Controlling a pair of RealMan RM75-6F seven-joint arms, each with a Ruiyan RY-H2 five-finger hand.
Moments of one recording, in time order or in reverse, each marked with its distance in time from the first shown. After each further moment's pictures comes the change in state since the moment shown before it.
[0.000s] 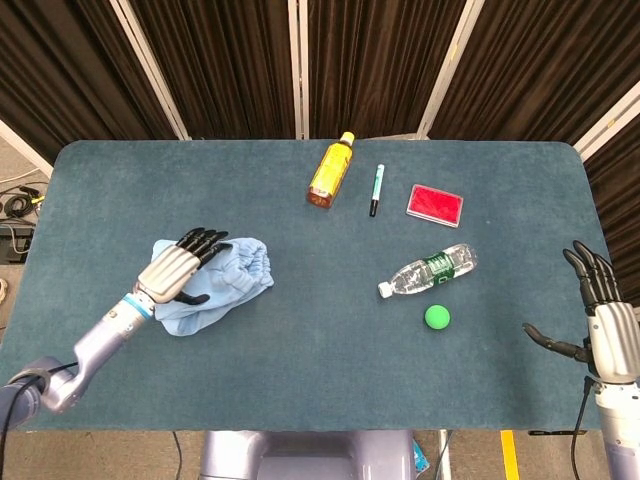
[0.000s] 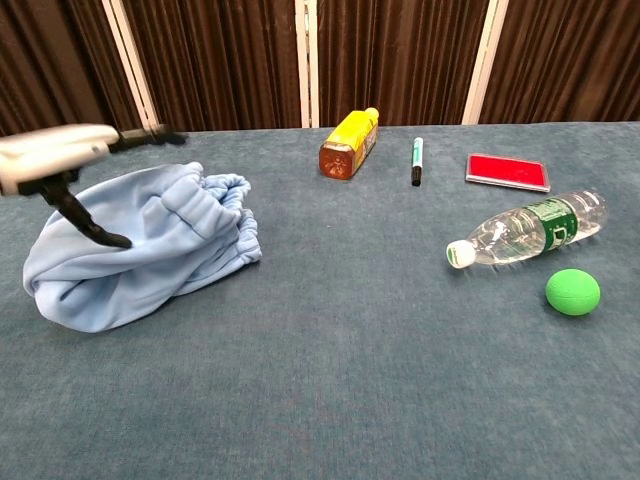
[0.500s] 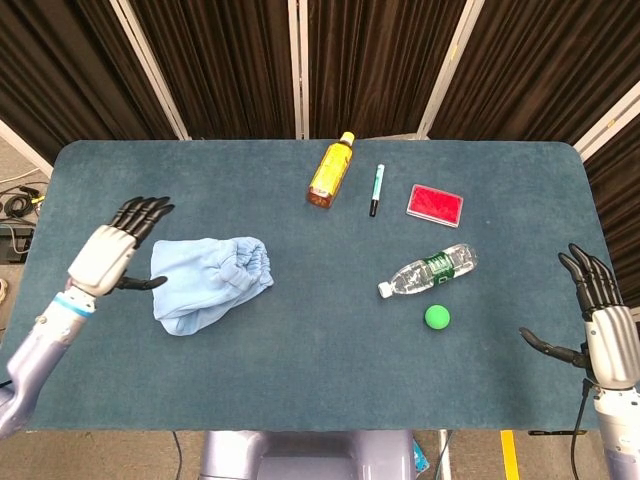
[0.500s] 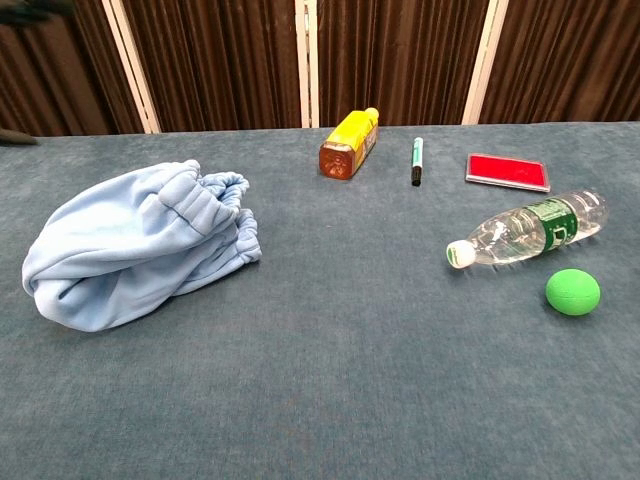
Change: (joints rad) left arm 0.133 0.263 -0.064 -0.292 -0.062 0.212 0.027; right arm -0.008 0.013 -0.012 -0.018 -0.039 0.024 -0.027
